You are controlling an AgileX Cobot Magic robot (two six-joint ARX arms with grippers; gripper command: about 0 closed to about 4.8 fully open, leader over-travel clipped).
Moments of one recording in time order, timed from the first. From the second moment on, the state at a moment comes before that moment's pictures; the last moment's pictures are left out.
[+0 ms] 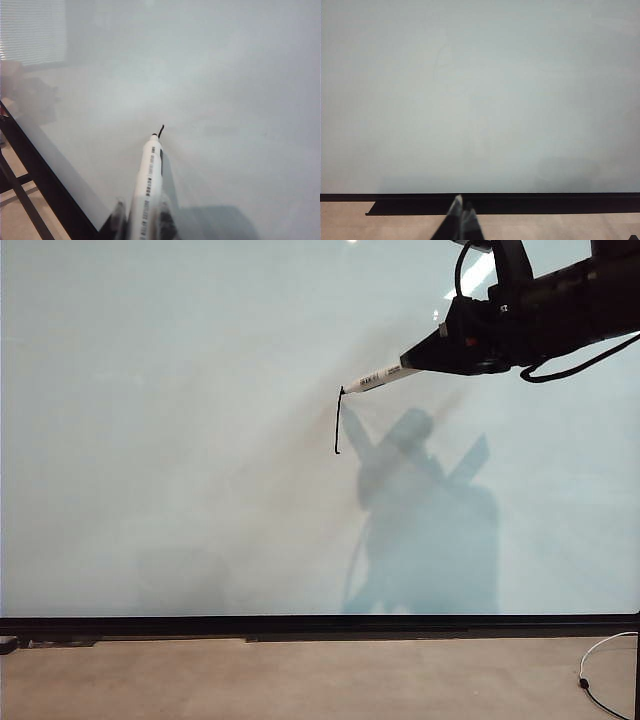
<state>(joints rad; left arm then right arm) 0.00 0.00 0.00 -0.03 0.00 -0.01 0.32 1.42 0.67 0.71 -0.49 -0.23</state>
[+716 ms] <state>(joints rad) 0.00 0.00 0.00 -0.03 0.00 -0.01 0.31 1.43 0.69 0.72 -0.47 -0.23</state>
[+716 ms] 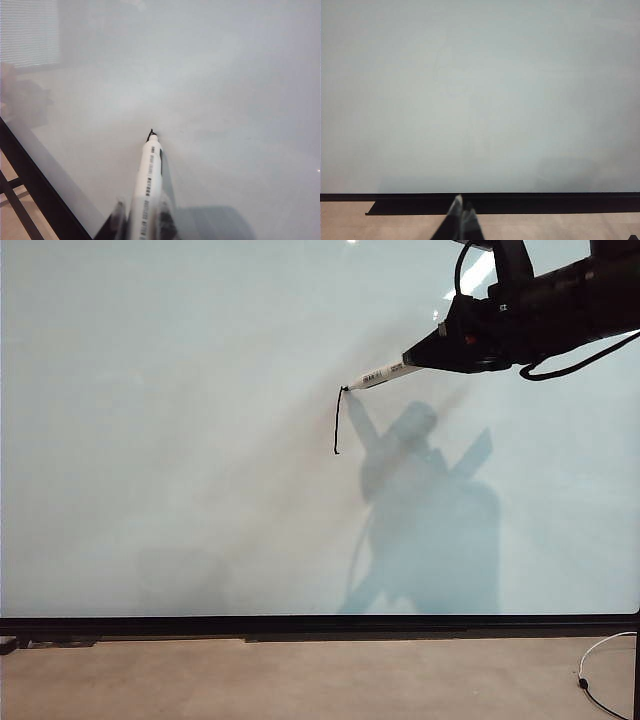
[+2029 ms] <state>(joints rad) 0.00 0.00 0.00 -0.03 0.00 -0.01 0.27 1.38 0.66 0.68 -0.45 -0.25</state>
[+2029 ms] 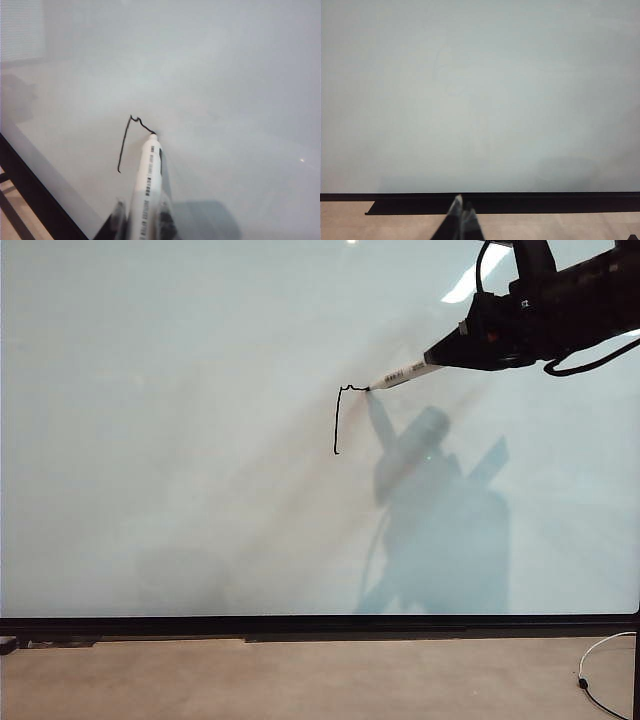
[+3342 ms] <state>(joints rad) 0.00 0.00 0.00 -0.03 0.00 -0.01 0.22 1.30 0.62 0.64 -0.41 -0.26</state>
